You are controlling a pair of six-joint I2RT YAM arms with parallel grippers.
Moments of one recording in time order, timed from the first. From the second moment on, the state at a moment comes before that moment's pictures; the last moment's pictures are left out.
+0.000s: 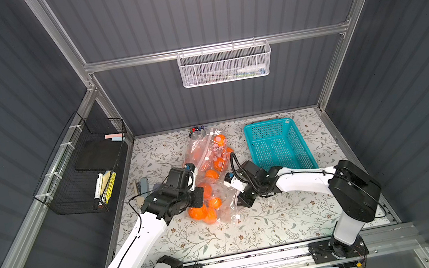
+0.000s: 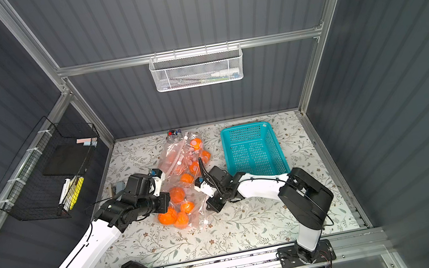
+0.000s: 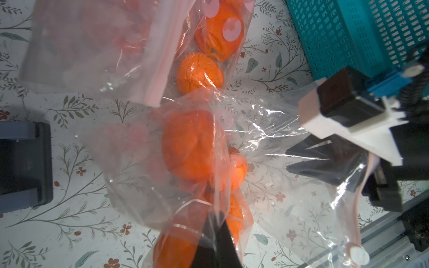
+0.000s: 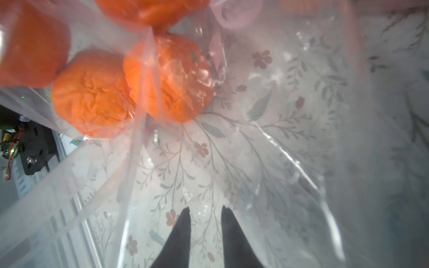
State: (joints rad) left arm -0.46 1.02 0.92 -0.84 0.05 -0.23; right arm 0.85 1.74 1.02 -0.33 -0.35 0.04
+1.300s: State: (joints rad) left arm -0.46 1.15 1.01 -0.84 -0.03 -0.06; right arm 0.86 1.72 0.65 0.30 -0.26 0.02
